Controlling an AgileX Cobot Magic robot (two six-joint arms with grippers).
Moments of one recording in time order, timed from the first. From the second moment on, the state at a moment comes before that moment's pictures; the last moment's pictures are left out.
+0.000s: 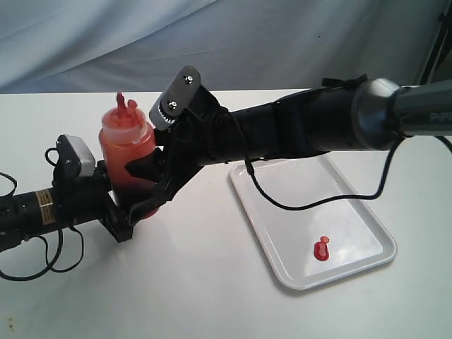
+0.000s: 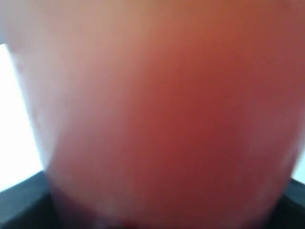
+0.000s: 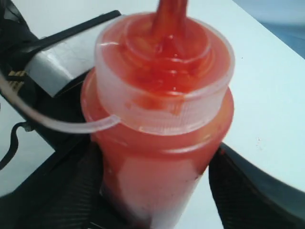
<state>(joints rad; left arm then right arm) -0.04 2.08 -0.66 0.99 -1.13 -0.29 0.62 2.01 -1.28 1.73 0.56 -2.13</state>
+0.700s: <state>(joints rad) -0.03 2.11 -0.66 0.78 -1.08 -0.24 0.62 2.14 -1.37 1.73 0.53 -2.10</state>
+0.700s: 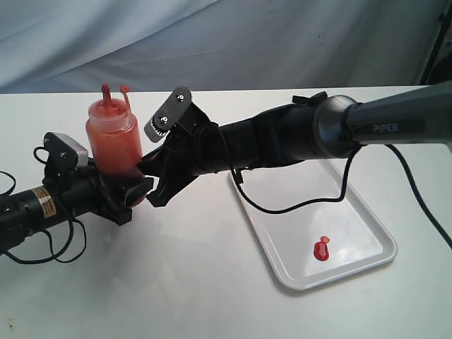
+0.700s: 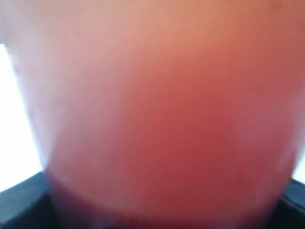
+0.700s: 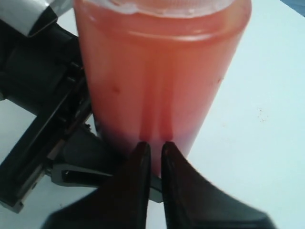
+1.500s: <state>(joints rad) -0.03 2.14 -0.66 0.77 -1.09 -0.22 0.62 2.20 -1.37 1.72 0.54 -2.12</state>
